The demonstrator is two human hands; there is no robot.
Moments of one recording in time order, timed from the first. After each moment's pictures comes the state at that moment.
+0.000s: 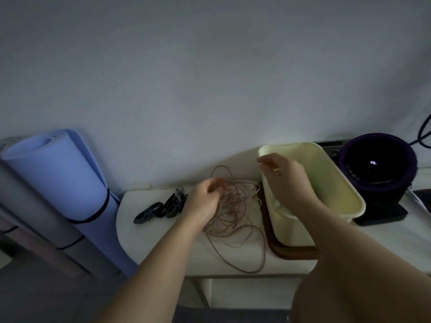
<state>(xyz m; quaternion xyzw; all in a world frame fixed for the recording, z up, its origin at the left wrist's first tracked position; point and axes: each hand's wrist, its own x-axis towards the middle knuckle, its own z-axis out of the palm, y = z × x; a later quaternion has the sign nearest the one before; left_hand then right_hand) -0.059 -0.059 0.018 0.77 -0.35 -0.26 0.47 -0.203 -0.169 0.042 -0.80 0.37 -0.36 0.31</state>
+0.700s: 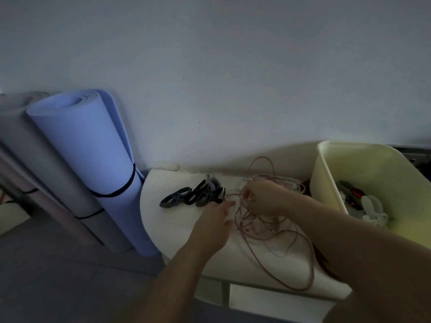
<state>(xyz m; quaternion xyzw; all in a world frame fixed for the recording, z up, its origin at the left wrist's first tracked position) 0.011 -0.017 -0.066 0.84 -0.43 -0.21 0.26 -0.068 -0.159 -0.015 -0.96 0.23 0.10 0.14</state>
